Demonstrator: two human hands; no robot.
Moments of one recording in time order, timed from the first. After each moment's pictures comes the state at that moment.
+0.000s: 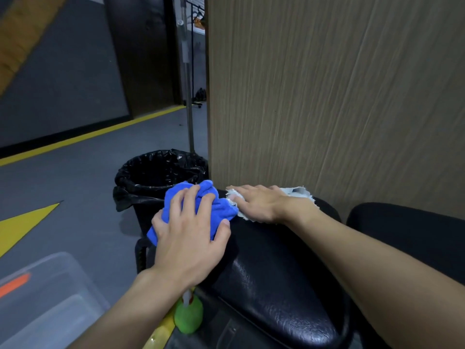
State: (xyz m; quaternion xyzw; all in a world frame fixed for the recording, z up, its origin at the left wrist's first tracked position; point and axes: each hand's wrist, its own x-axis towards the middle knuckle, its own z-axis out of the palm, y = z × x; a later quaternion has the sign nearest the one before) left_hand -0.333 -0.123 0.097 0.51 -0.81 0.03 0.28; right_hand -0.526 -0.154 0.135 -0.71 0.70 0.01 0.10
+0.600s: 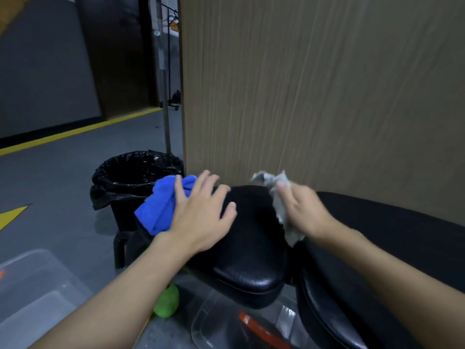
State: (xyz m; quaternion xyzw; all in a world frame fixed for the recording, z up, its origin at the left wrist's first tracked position) left_hand -0.376 -0.088 0.132 0.38 -0.88 0.03 0.27; right_hand -0.569 0.013 0.168 -0.59 0.71 -0.38 0.05
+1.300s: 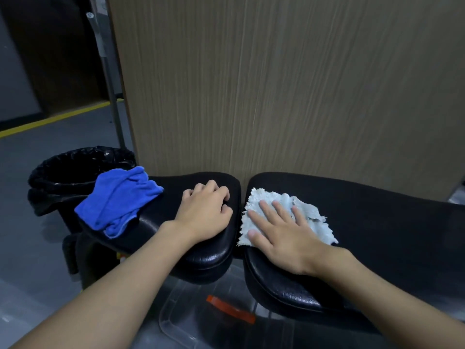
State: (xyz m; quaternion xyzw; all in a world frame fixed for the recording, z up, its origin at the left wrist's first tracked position) left_hand -0.456 -0.045 0.124 0.31 -0.93 -0.07 0.18; right_hand -0.580 0.120 0.131 -0.58 0.81 0.01 0.07
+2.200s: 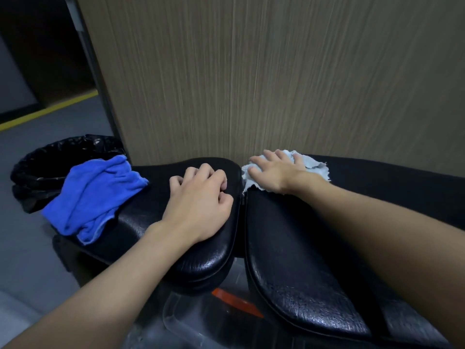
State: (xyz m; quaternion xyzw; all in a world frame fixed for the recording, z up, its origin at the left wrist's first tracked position) left_hand -0.469 -0.053 0.112 0.32 -0.91 -0.04 0.24; right_hand -0.679 -0.012 0.123 -0.51 0.86 -0.02 0.05
